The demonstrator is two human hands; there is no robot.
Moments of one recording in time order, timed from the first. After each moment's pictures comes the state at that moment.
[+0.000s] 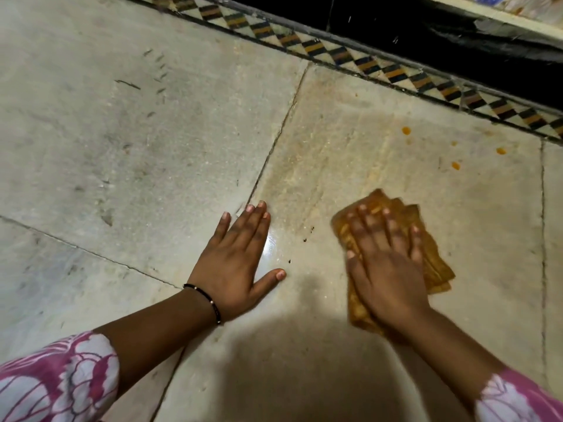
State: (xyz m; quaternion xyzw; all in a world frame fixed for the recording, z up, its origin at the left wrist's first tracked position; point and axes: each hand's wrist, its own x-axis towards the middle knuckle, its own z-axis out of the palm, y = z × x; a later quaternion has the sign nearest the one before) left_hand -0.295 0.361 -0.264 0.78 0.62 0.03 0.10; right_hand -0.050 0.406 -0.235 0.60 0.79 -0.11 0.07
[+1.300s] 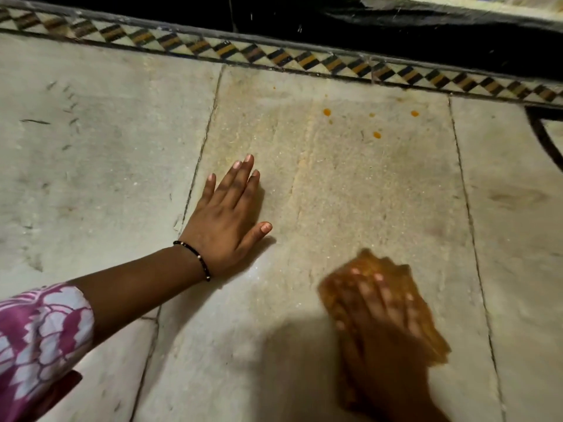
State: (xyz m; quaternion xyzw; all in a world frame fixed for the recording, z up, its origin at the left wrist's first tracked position) left_hand -0.250 0.434 -0.241 0.84 0.52 0.07 0.11; right_hand -0.001 0.281 -0.240 0.69 0.71 -0.16 0.07
